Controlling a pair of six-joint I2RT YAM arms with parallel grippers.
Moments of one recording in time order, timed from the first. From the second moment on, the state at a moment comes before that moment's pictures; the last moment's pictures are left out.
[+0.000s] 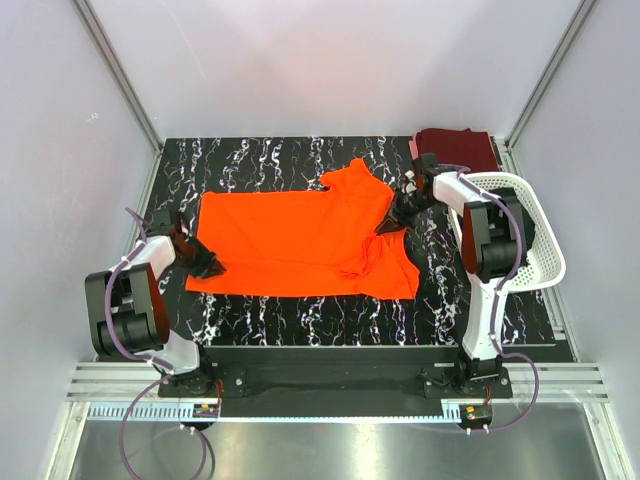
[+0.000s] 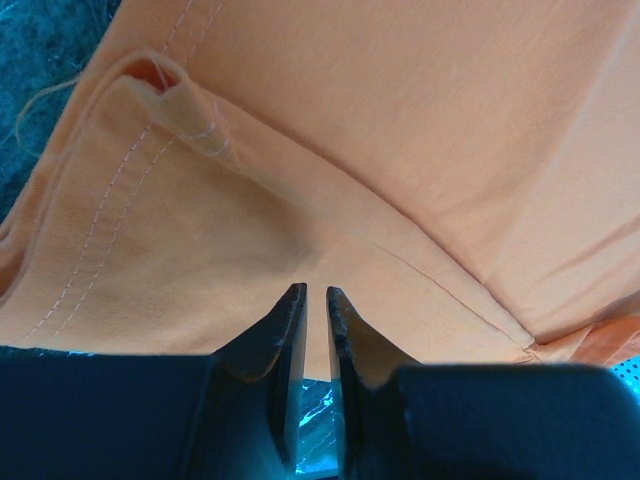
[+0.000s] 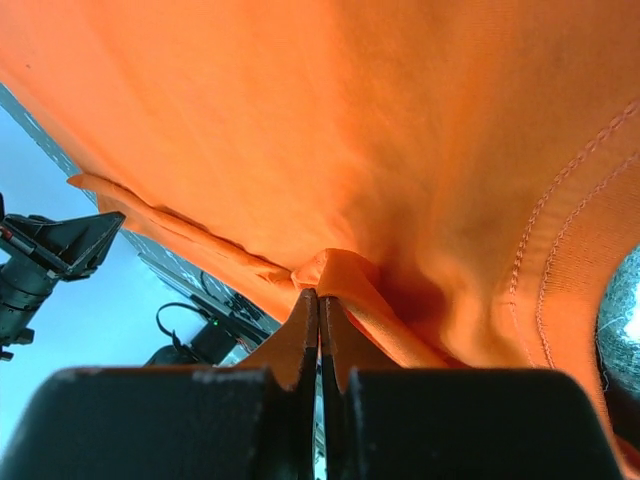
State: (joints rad) left arm 0.22 1.51 0.80 -0.52 0.31 -0.63; right arm 0.16 2.12 1.56 -0.75 -0.62 0.57
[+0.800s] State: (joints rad) left arm 0.23 1.54 0.84 -0.52 0.31 -0.62; right arm 0.20 2.22 1.68 -0.82 -0.59 0.57
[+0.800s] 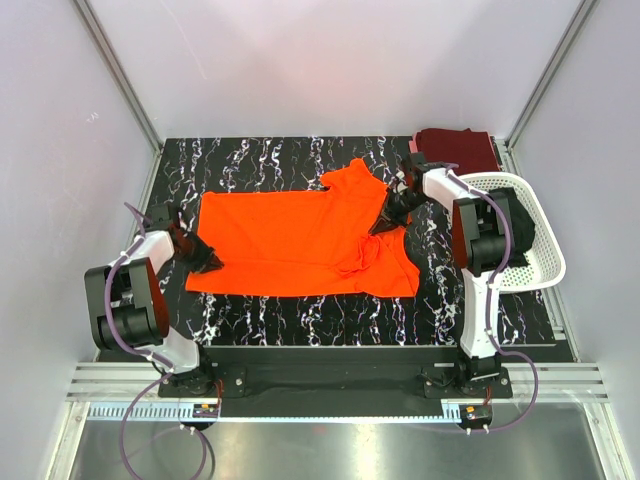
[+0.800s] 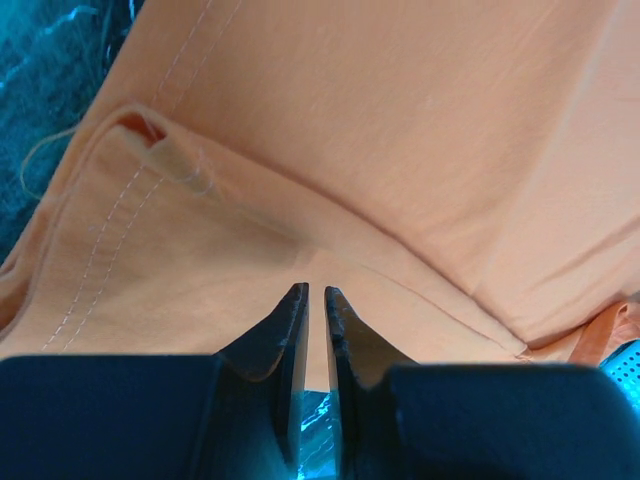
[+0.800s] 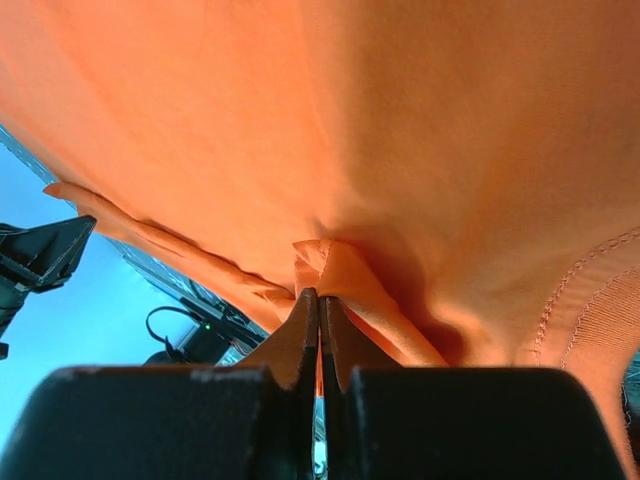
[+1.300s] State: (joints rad) left arm 0.23 1.54 0.85 -0.52 0.31 -0.62; right arm 0.20 2.32 1.89 -0.81 -0.68 0.66
